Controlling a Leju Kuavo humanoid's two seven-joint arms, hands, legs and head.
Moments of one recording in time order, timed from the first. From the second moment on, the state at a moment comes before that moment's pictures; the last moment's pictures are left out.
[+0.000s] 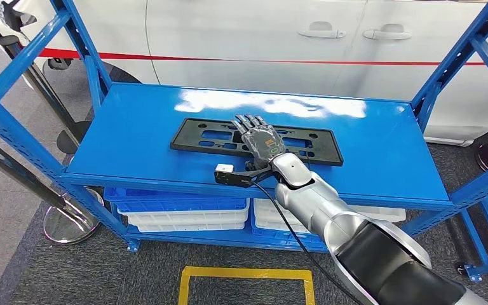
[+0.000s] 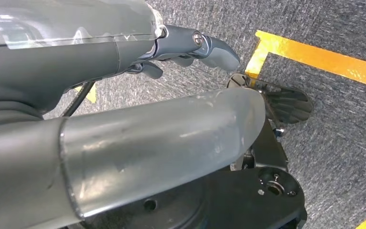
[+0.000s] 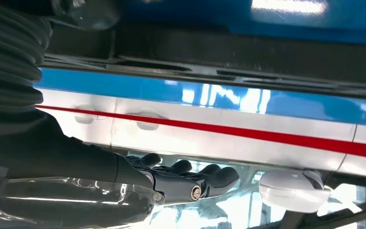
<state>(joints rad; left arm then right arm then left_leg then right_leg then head) -0.04 -0.15 0.87 -0.21 -0.48 -0.06 -0.07 -0.94 0.11 0.70 -0.38 0.94 -0.46 -0.11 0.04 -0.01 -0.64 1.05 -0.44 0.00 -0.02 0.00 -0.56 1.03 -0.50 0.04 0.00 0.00</state>
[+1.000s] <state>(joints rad) -0.04 -0.15 0.90 -0.21 -0.46 -0.05 -0.07 -0.92 0.11 0.71 -0.35 0.99 -0.36 -0.14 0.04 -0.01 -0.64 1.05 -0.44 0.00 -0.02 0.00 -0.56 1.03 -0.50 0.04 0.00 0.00</state>
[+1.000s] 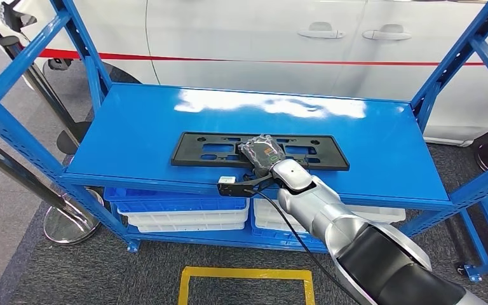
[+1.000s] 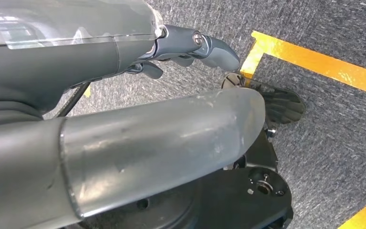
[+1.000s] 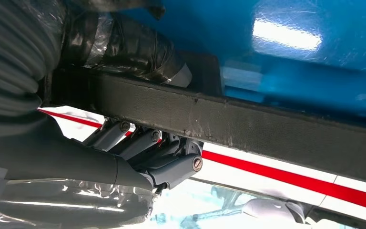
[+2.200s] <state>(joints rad) -0.03 -0.13 0.95 -0.21 -0.49 -0.05 -0.08 -0.89 0.08 0.67 -0.62 0.96 -0.61 -0.30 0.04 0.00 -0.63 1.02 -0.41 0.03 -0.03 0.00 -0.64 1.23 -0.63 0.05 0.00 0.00</state>
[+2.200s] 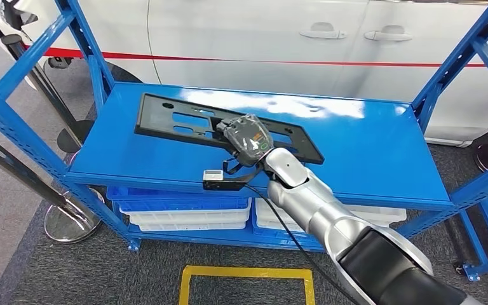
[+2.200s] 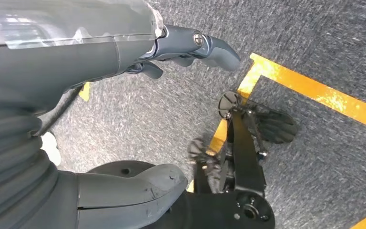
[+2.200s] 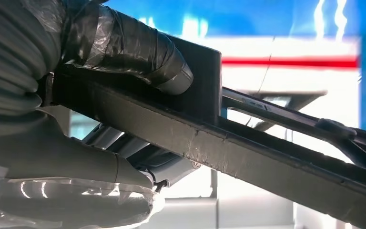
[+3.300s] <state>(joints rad) -0.03 -0.12 0.97 -0.22 -0.45 -0.09 -0.08 -0.79 0.06 0.69 -0.95 1.13 -0.64 -0.24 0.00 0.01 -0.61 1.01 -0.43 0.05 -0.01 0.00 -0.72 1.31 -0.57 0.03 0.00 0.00</state>
